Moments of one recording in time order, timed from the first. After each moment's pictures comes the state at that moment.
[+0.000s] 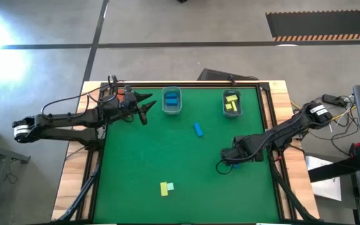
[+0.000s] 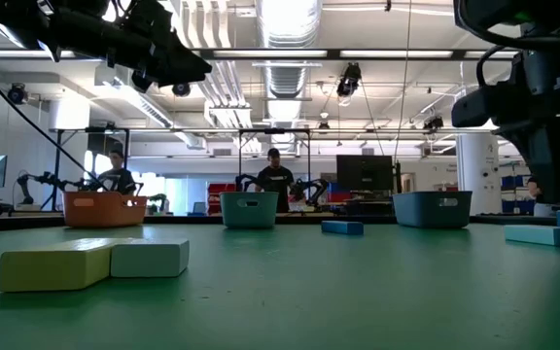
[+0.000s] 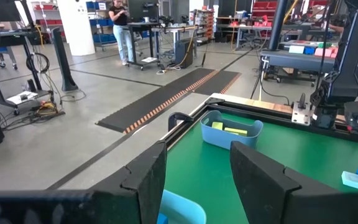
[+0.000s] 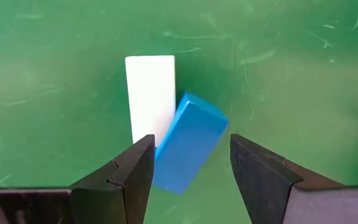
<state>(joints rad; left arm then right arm) 0.30 0.87 0.50 0.33 -0.22 -0.01 0.38 1.48 0.89 -1.00 -0.02 1.94</state>
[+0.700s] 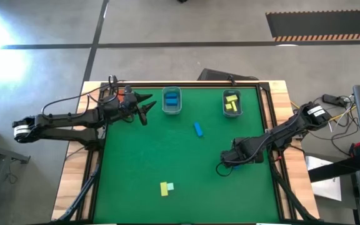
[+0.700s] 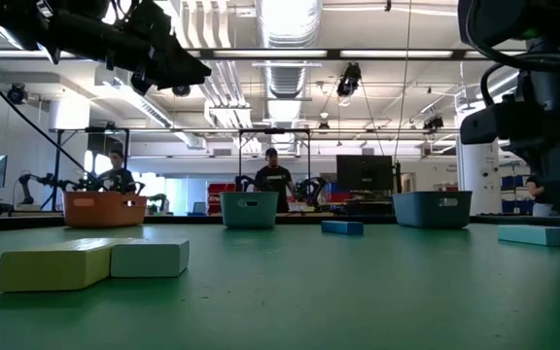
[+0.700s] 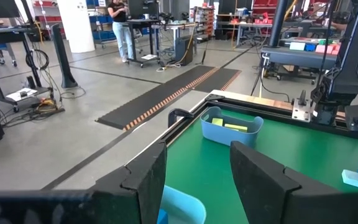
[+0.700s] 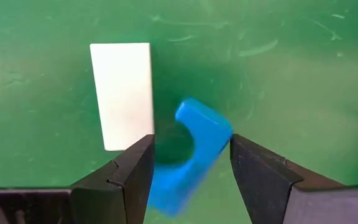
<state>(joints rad) 0.30 0.87 0.49 0.33 -0.22 -0.02 0.39 1.52 0.86 -0.96 -0.05 1.93</state>
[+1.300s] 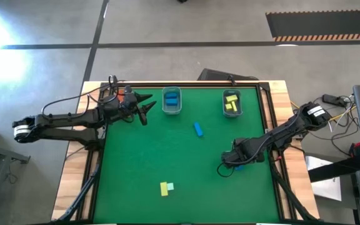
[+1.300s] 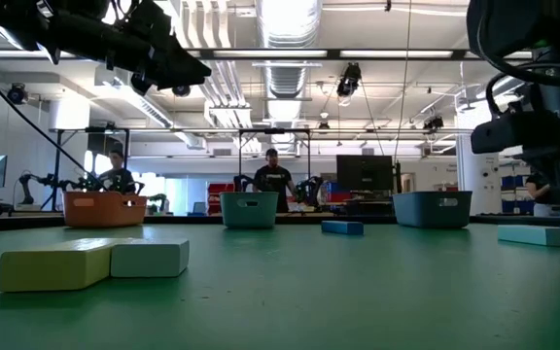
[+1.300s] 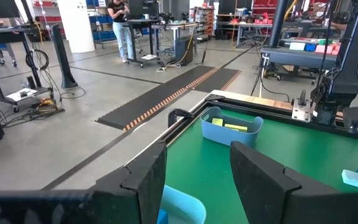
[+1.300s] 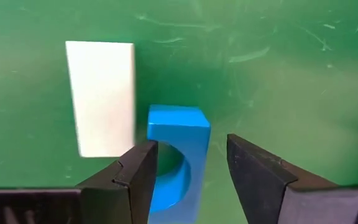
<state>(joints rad) 0.30 0.87 0.49 0.33 -0.22 -0.01 0.40 1.52 0.83 -0.96 -0.05 1.88</state>
